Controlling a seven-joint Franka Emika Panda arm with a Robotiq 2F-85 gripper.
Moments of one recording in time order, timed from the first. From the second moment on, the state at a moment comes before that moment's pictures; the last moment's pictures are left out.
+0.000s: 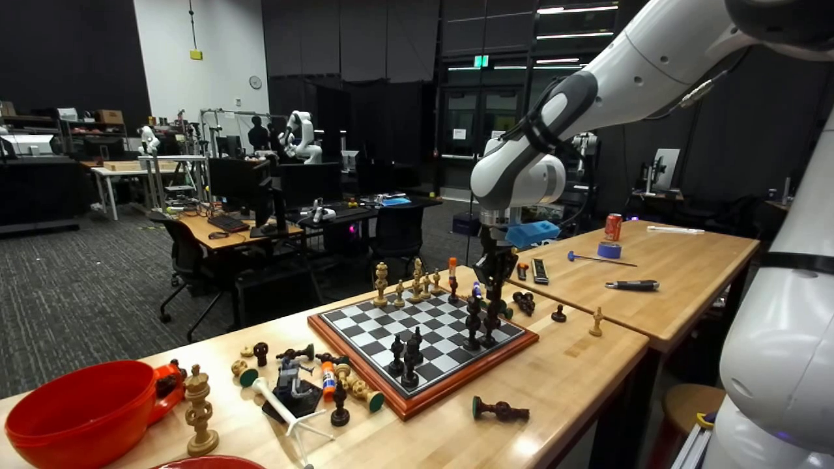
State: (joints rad) arm -0.11 -0.08 -0.15 -2.39 -0.04 2.32 -0.20
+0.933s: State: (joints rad) arm -0.01 -0.28 -0.02 -2.45 -0.12 2.31 -0.23
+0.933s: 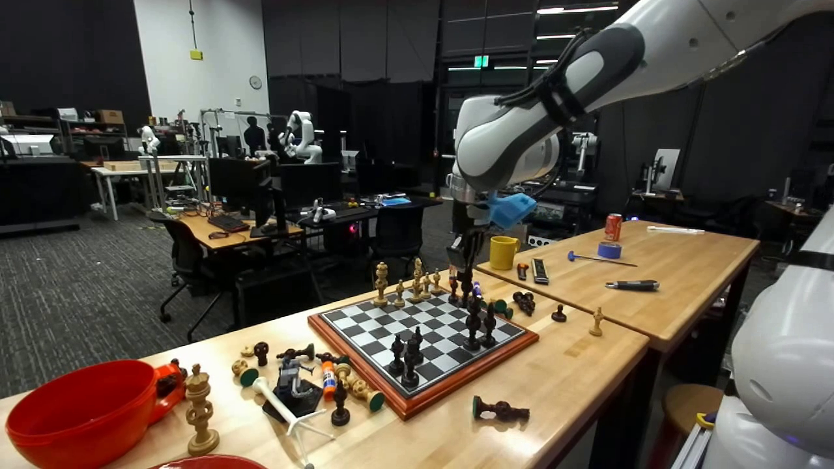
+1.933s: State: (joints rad) arm 0.15 -0.39 0.04 -2.58 -0.11 2.27 -0.35
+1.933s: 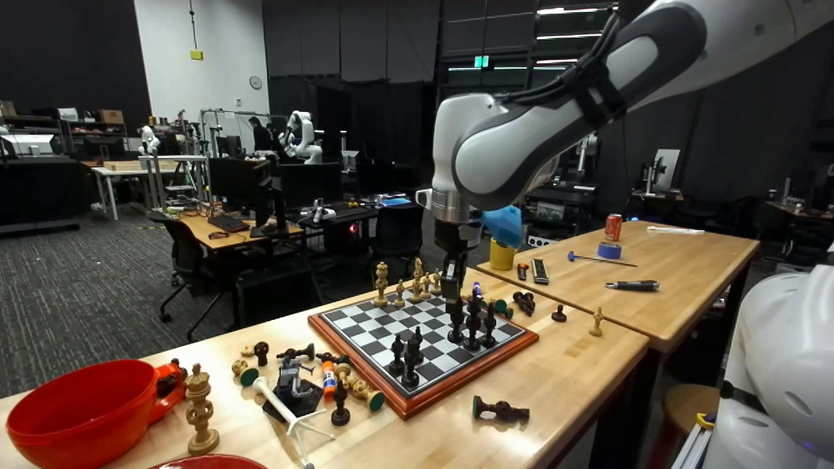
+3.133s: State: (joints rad) arm 0.16 -0.29 0.05 -2.57 -0.11 2.30 -0.41
